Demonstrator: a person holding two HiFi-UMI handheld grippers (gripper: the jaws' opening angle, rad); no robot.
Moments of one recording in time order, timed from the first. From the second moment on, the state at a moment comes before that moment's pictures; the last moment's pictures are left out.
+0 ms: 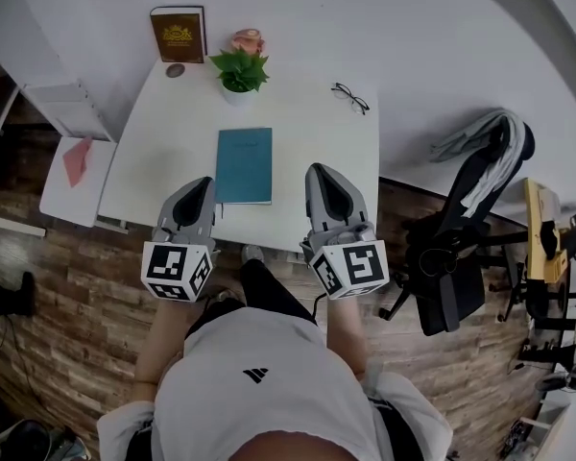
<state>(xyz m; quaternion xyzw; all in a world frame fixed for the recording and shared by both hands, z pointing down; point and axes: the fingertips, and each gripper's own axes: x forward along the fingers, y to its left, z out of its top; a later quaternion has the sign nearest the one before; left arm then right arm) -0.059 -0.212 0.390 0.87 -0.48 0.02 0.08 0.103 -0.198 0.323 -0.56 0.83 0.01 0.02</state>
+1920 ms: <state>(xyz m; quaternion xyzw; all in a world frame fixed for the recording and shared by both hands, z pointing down) -0.192 -0.126 0.285 0.82 -0.57 -0.08 0.00 0.047 -0.126 0.273 -0.56 0.82 0.07 0.03</state>
